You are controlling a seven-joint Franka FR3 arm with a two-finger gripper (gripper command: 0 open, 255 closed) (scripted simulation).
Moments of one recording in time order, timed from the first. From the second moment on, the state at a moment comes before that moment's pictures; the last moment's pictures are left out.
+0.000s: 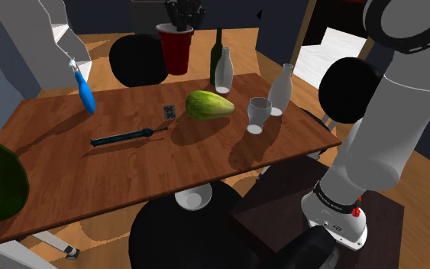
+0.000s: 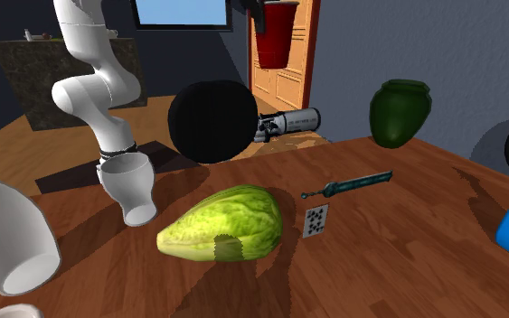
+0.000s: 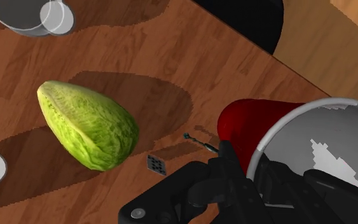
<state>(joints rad) 0.14 0.09 0.05 -1.33 0.21 1.43 0.23</state>
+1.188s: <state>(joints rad) -0.02 -0.30 -0.15 -1.75 0.15 1.38 -0.13</state>
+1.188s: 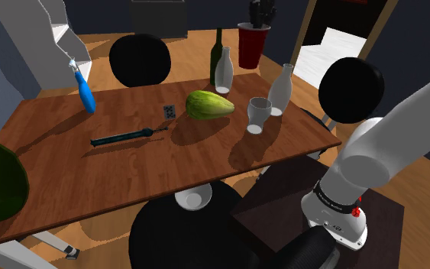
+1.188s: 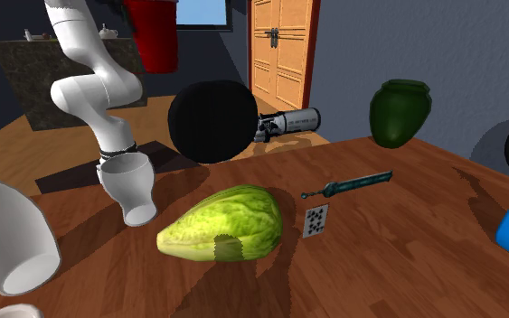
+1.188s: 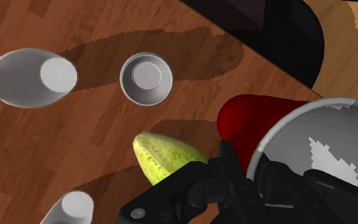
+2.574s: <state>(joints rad) -0.18 -0.38 -0.51 -1.73 -0.04 1.25 -0.65</state>
